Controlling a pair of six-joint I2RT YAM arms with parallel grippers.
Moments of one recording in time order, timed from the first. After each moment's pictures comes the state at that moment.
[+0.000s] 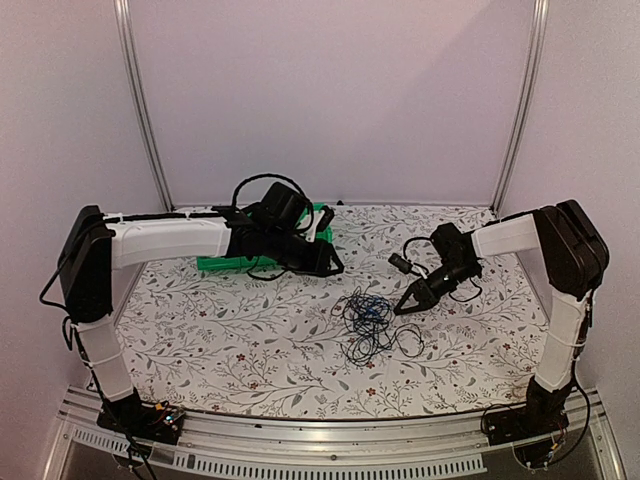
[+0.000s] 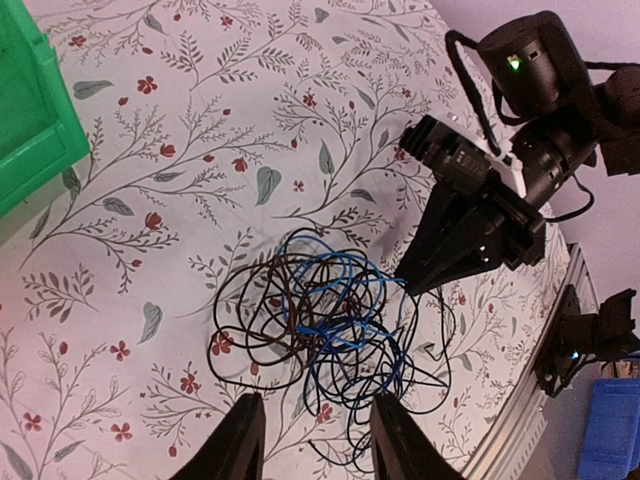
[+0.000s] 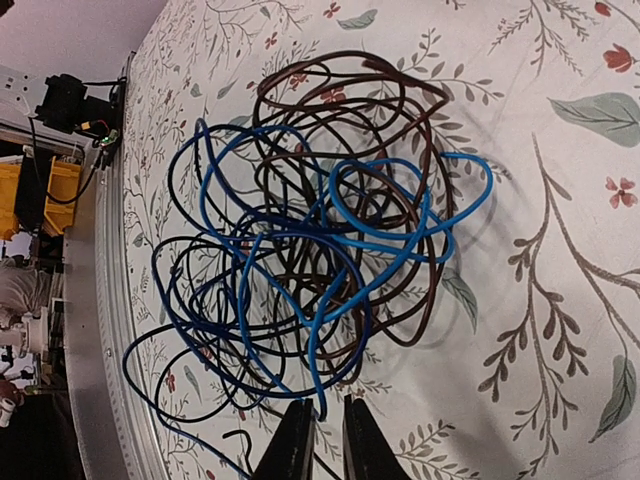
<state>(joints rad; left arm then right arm) -0.81 1.86 1.41 -0.32 0.25 -0.47 0.38 1.96 1.15 -0.58 -0.89 -0.41</state>
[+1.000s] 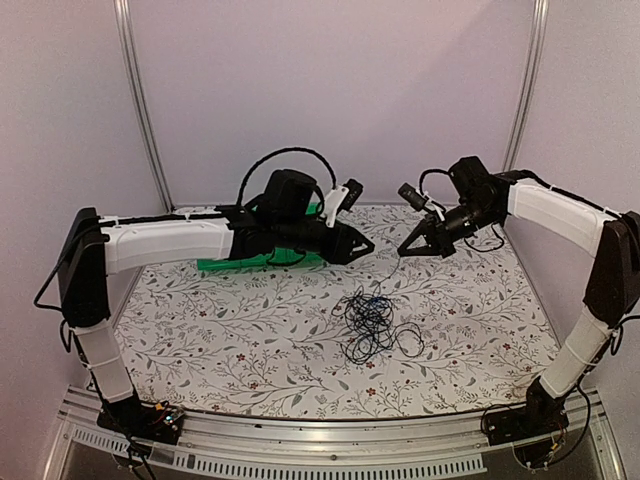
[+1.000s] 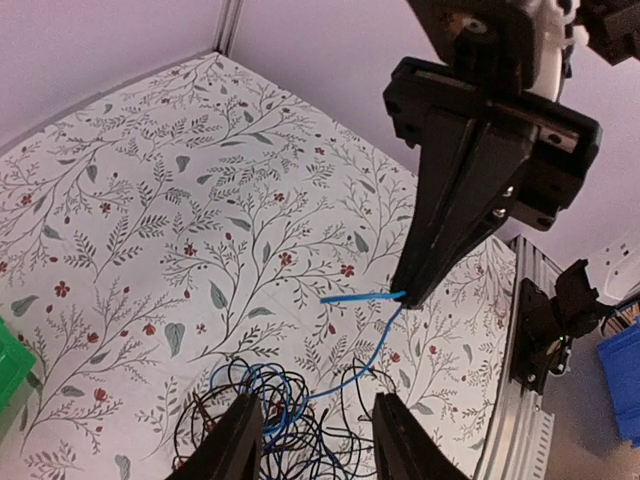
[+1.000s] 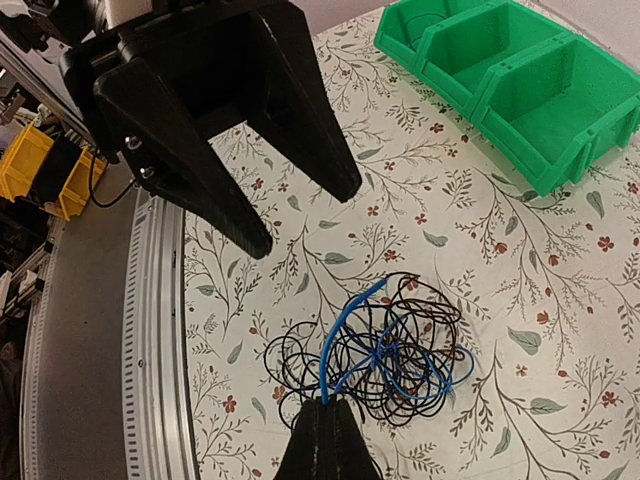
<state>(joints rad) -0.88 1.84 1.43 -0.07 0.29 -0.26 0.39 1.67 1.41 -0.84 -0.92 -0.55</state>
